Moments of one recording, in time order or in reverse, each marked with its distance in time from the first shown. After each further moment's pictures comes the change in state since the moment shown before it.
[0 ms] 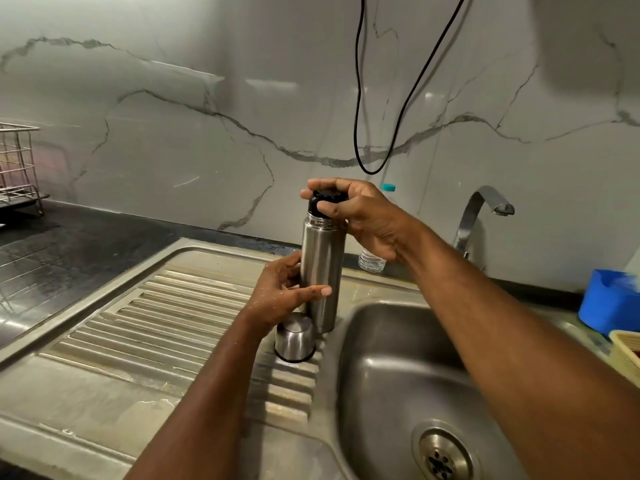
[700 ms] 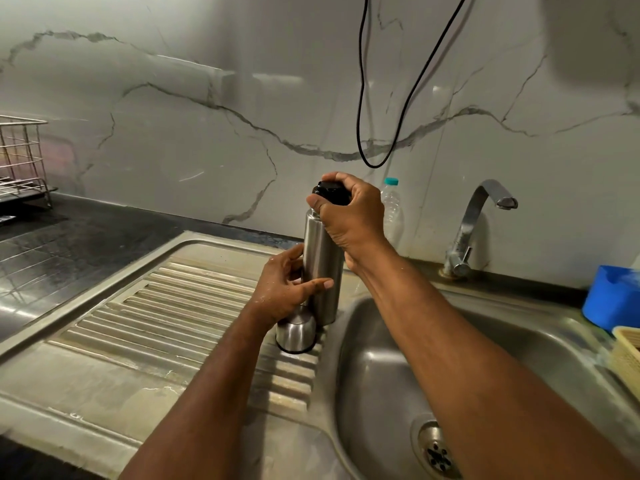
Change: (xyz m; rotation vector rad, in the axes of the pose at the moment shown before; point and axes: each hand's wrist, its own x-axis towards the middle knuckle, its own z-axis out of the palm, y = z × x) left_hand -0.001 -0.001 0.007 0.072 0.059 -0.018; right_hand 0.001 0.019 0.050 -0.218 0.624 -0.152
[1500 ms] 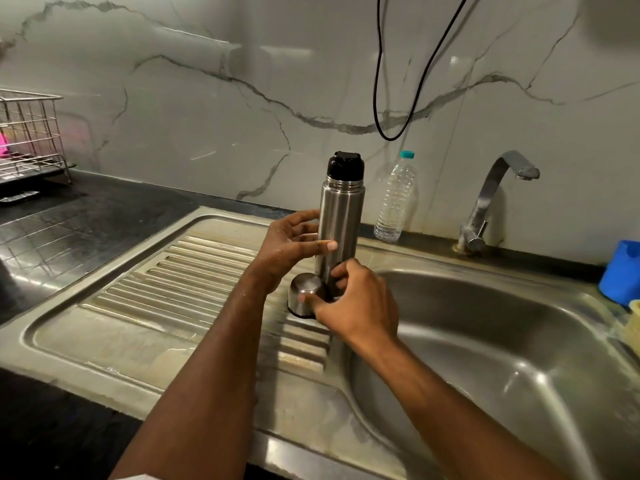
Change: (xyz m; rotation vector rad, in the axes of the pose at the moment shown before) left_hand 0.001 0.011 -0.023 -0.138 -0.039 -0.041; right_hand -0.127 0.064 -0.016 -0.724 -0.222 0.087
